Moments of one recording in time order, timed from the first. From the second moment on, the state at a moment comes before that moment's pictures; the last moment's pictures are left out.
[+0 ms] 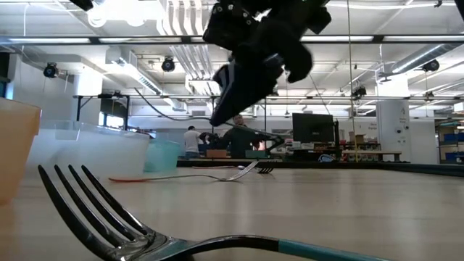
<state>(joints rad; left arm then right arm) -0.81 1.52 1.33 -1.21 -0.74 -0.90 0.13 1.94 1.39 -0.37 -0.10 -0.21</state>
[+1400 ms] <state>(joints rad) -0.93 1.50 1.33 -1.38 -1.11 -1.00 -0.25 2.57 1.98 0.68 -0.13 -0.23</state>
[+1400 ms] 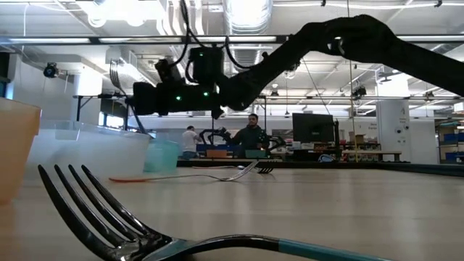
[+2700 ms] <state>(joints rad) -0.94 1.50 1.33 -1.39 -1.09 -1.03 -0.28 2.57 2.11 0.13 -0.14 -0.12</state>
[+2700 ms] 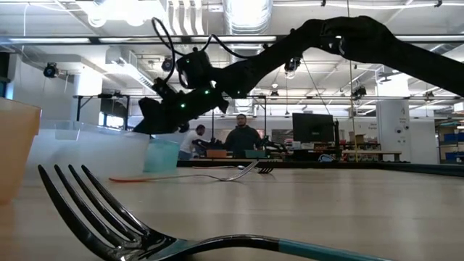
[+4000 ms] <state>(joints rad) -0.93 0.76 0.91 -0.79 -1.01 -0.44 -0.40 2.15 1.69 -0.81 0.03 0.30</state>
